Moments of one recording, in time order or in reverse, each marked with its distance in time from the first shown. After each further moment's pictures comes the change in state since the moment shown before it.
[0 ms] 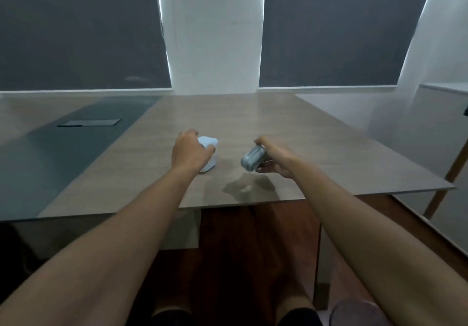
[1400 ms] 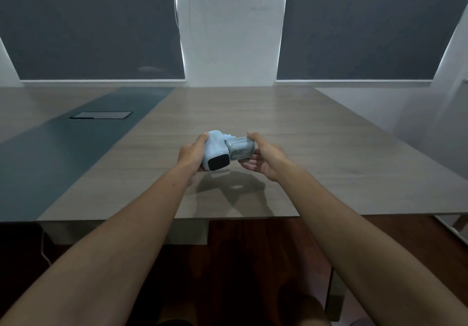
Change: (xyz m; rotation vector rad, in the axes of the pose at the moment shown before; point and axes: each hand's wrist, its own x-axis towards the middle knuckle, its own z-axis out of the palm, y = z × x) left_hand 0.053 -0.038 0.031 -0.797 -0.120 -0.474; right_hand 0.044 -0.003 0.056 0.290 -0.110 0.070
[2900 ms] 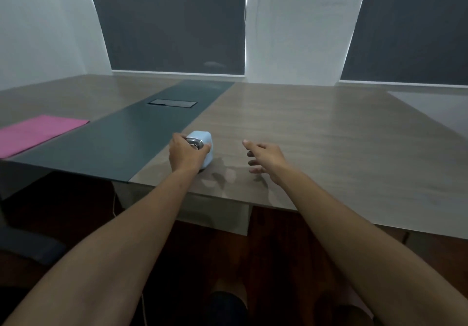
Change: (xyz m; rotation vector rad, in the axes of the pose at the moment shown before) left_hand -0.025 -0.013 -0.150 0.523 0.615 0.274; right_hand -0.020 0.049 0.123 -0.409 -0.152 -0.151
